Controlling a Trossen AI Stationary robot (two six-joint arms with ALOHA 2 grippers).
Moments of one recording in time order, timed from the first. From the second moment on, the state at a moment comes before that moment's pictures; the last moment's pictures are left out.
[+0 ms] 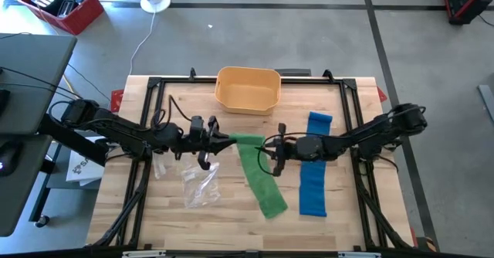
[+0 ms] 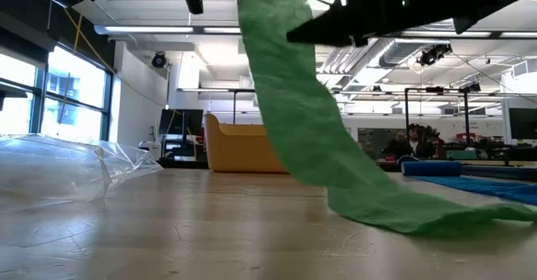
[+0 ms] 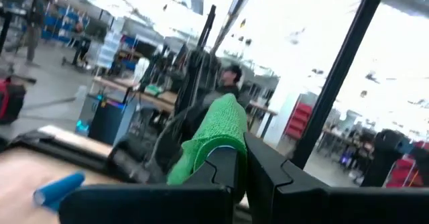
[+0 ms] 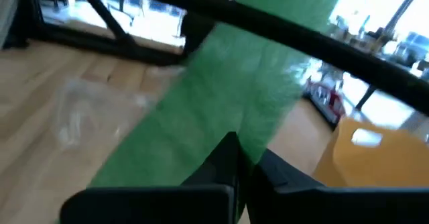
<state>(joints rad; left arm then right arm) -0.19 1.26 0.57 1.00 -0.21 -0.34 0.21 1.54 0.66 0.63 0.37 -0.21</state>
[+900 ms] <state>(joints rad) -0.19 1.26 0.57 0.97 -0.40 0.12 0.29 1.56 0.66 0.62 0.32 -0.23</state>
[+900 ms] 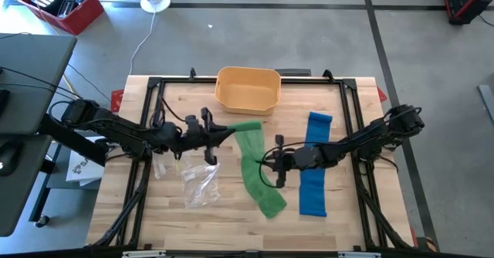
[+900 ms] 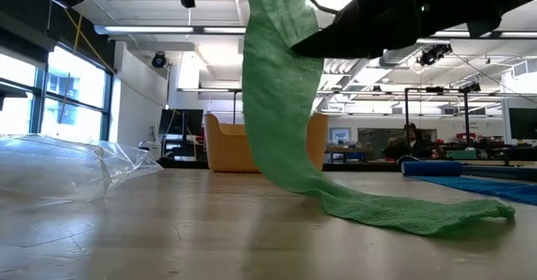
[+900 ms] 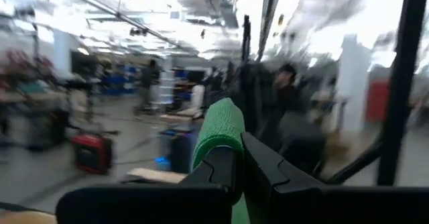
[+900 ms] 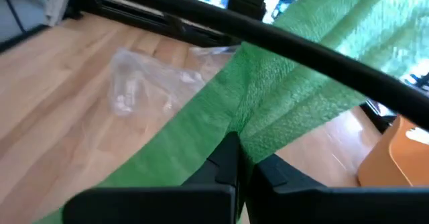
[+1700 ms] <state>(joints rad) -0.32 1.26 0.57 1.18 -0.50 0.81 0.23 1.56 0.66 0.52 0.15 -0.12</state>
